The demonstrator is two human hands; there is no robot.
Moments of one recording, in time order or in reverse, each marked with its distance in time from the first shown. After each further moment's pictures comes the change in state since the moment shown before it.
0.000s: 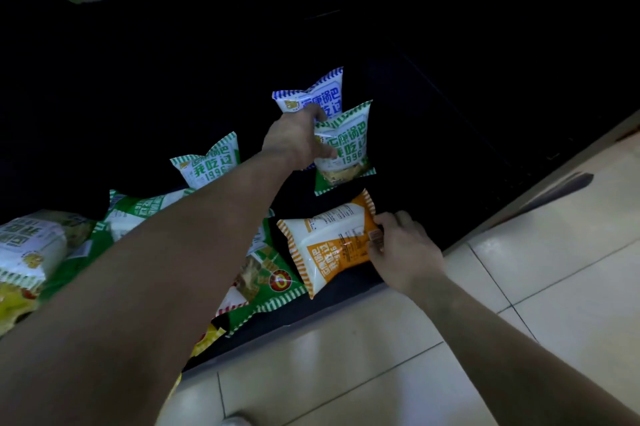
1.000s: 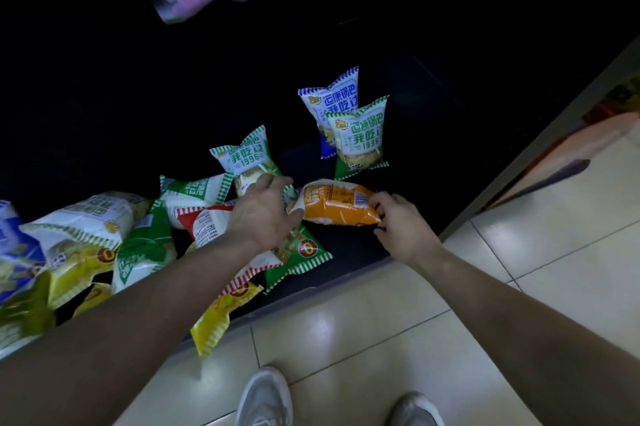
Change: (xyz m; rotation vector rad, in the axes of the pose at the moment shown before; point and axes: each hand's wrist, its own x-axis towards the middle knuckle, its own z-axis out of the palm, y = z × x) left_hand -0.180 -0.047 -0.045 0.090 -0.092 -0.083; right_hand -0.024 -0.021 -0.014 0.215 -0.026 -0.205
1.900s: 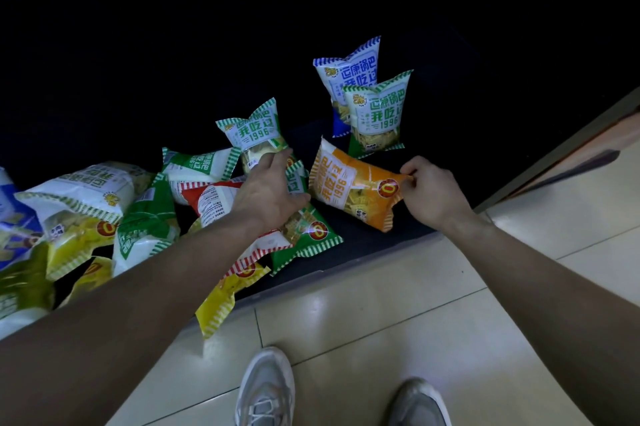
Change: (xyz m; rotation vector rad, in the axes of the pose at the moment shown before) left_hand 0.009 -0.018 0.014 -0.125 0.013 -0.051; right_hand 0.026 -0.001 -0.020 0.047 0.120 0.190
